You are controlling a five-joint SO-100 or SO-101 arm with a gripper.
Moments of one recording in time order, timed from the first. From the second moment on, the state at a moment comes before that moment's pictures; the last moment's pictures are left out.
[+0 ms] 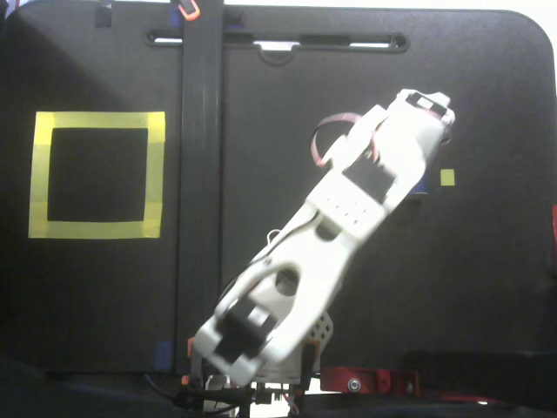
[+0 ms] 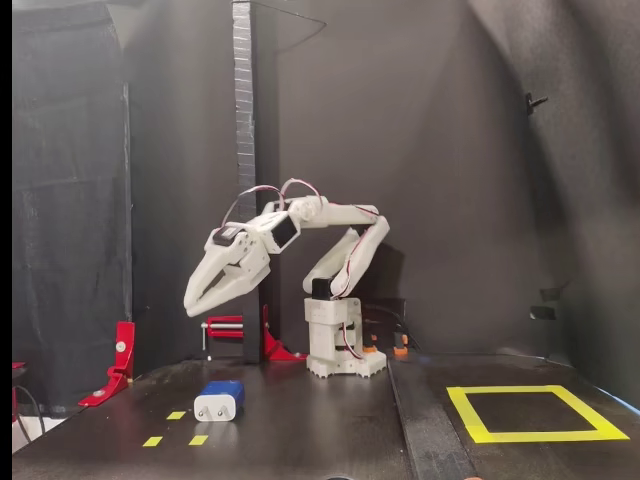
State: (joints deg) arm 38.1 134.6 134.2 40.2 -10.9
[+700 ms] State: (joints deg) arm 40.3 112.5 108.5 70.2 -23.2
